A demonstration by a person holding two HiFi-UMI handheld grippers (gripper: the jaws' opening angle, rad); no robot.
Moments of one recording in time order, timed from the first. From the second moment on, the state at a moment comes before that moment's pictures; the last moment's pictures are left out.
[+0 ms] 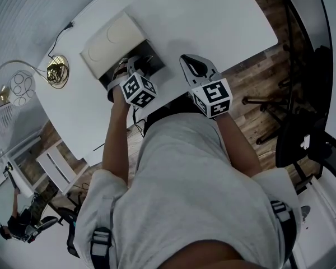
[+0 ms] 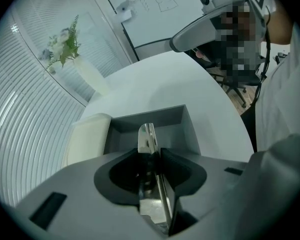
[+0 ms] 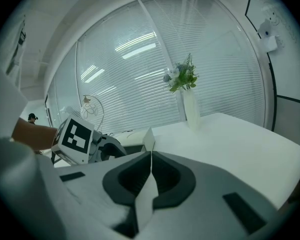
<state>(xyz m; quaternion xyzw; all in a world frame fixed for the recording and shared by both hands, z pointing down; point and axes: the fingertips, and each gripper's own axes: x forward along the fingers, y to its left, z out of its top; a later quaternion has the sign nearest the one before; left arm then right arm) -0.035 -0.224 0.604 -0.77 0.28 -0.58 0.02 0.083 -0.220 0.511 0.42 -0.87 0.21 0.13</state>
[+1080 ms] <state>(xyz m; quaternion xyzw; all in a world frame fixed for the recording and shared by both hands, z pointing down) -0.023 -0.227 0.607 -0.76 0.26 -0.59 0.01 0.107 -0.214 0.510 0.44 -0.86 0.22 0.13</state>
